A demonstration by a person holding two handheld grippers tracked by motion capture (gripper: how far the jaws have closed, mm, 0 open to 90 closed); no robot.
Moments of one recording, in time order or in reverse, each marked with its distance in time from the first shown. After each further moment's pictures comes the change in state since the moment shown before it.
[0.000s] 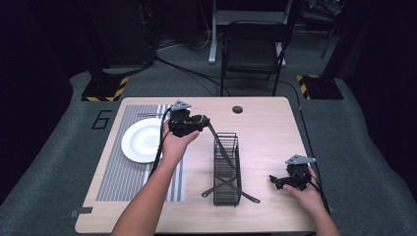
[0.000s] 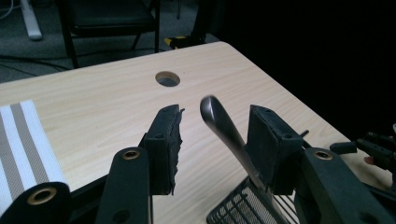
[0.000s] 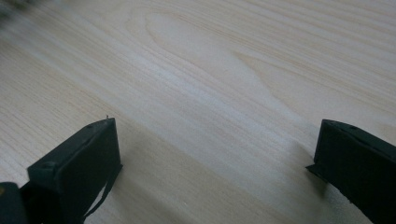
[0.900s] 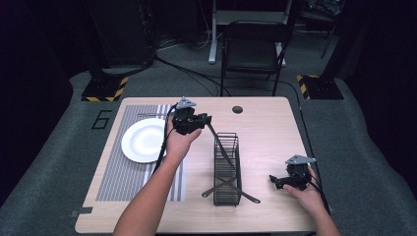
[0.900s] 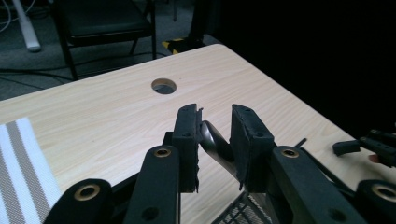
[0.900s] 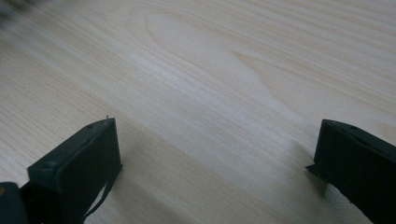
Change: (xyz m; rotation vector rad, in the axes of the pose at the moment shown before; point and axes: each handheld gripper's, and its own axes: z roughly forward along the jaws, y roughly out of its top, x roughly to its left) left arm -0.011 0.007 0.004 0.001 -0.010 0.065; right arm 0.000 0.000 0.000 -0.001 0.000 0.000
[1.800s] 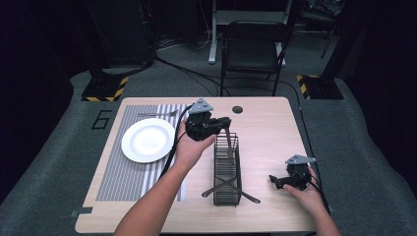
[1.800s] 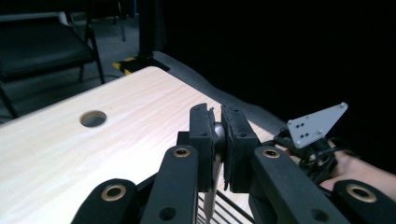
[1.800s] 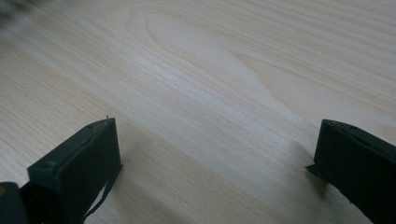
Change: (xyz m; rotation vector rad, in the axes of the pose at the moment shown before) left arm -0.073 0.025 -0.022 -0.039 -0.170 0.140; right arm 0.000 0.000 0.000 0.000 -0.001 -0.001
